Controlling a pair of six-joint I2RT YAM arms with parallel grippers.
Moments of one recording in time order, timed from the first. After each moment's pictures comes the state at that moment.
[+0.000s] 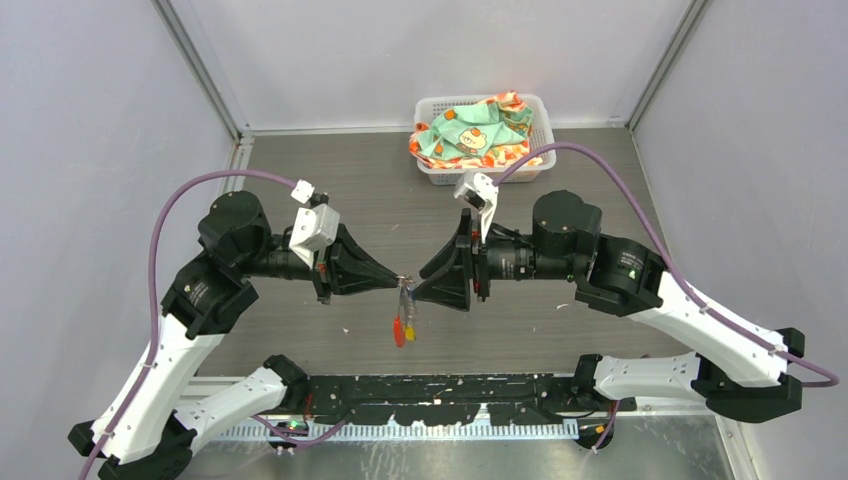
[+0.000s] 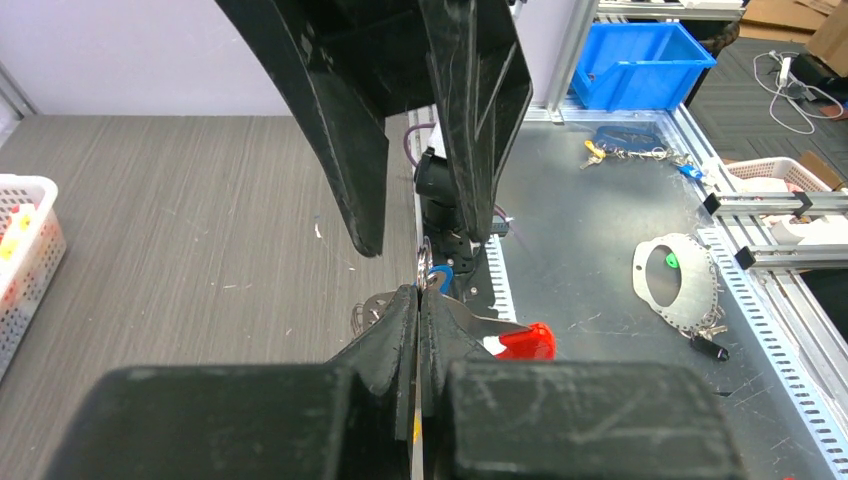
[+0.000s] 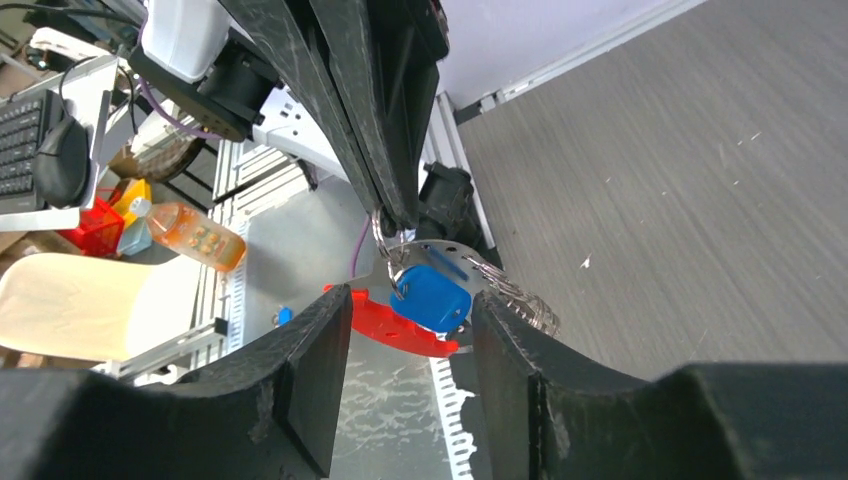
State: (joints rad) left arm -0.64 0.84 1.31 -0.54 0.99 0.03; right arm 1.11 1.08 1.42 -0.50 -0.35 0.41
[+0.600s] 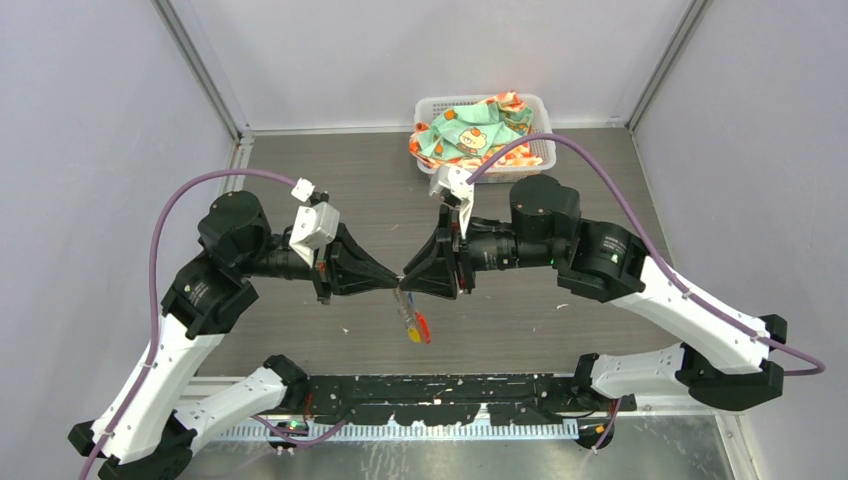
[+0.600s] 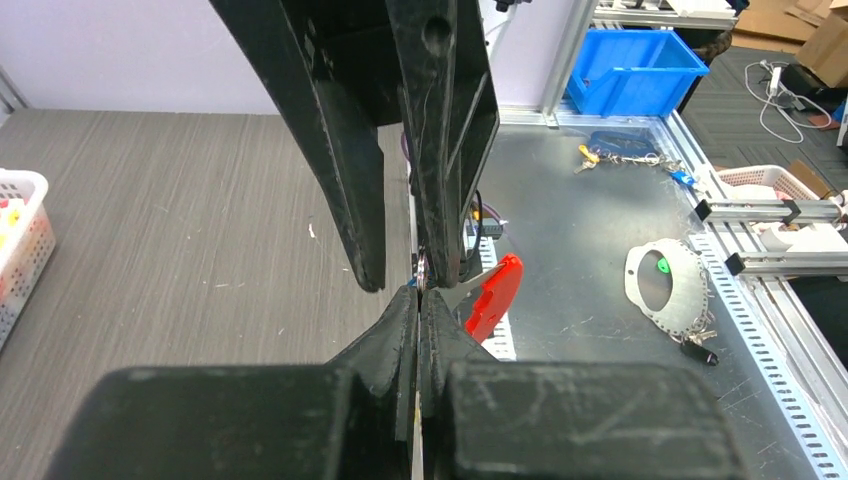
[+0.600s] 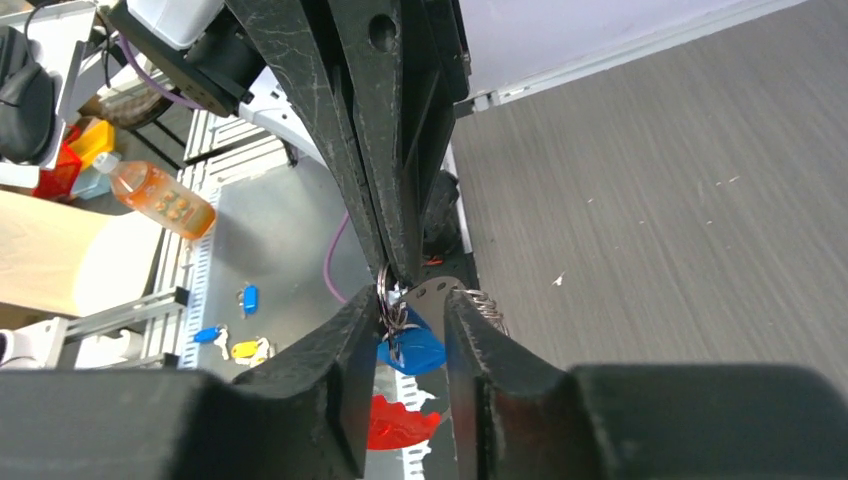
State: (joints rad) left arm -0.64 0.84 1.31 -0.53 0.99 0.00; right arm 1.11 1.18 1.57 -0.57 -0.39 0.25
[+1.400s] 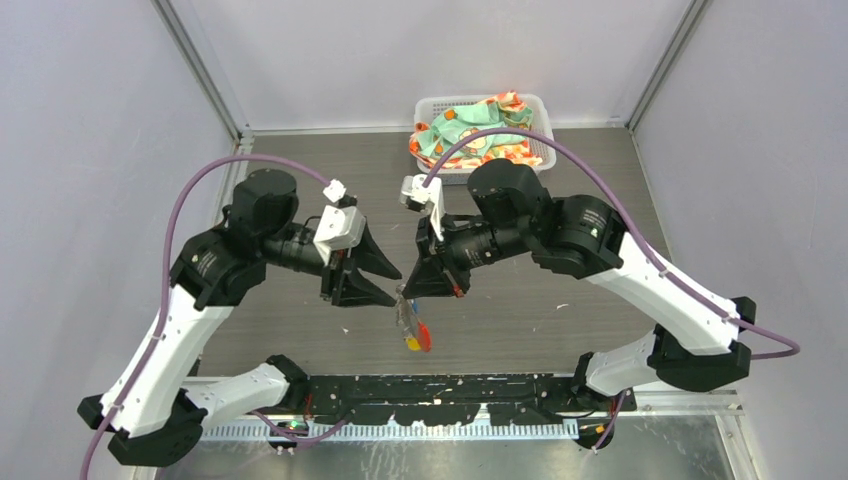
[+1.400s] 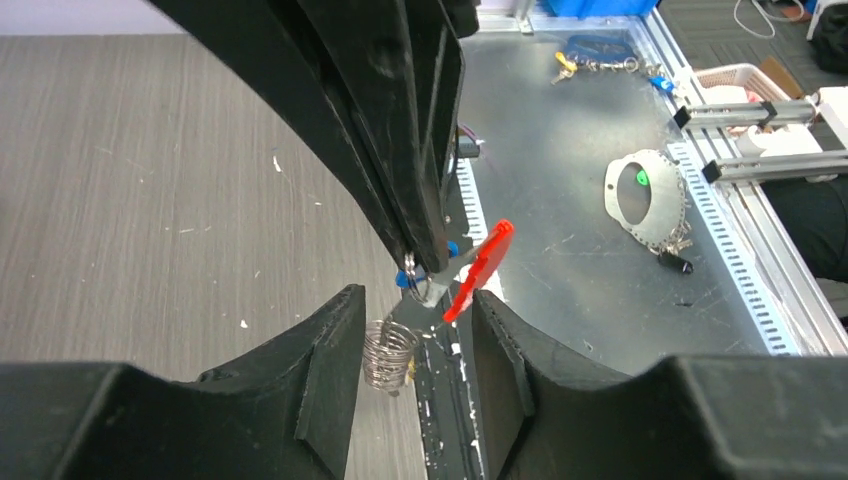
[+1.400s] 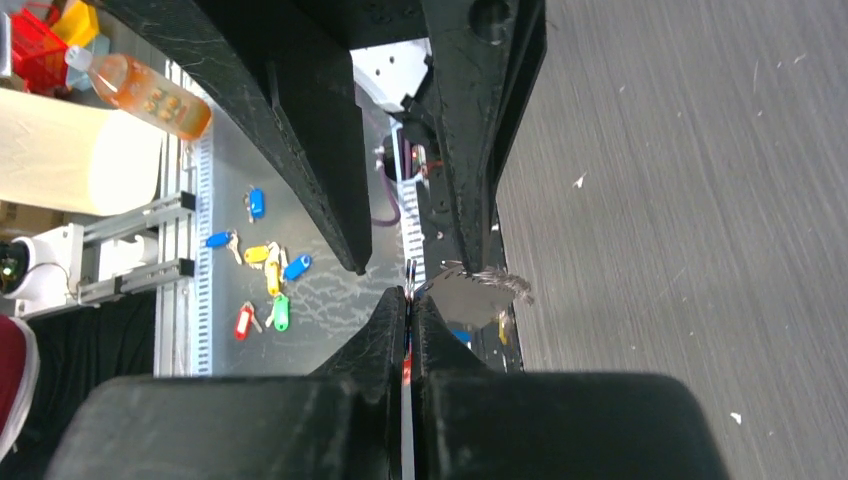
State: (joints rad) left arm -0.65 0.97 1.47 -0.91 1.04 0.29; right arm 1.11 1.36 1.83 -0.92 -0.47 0.17
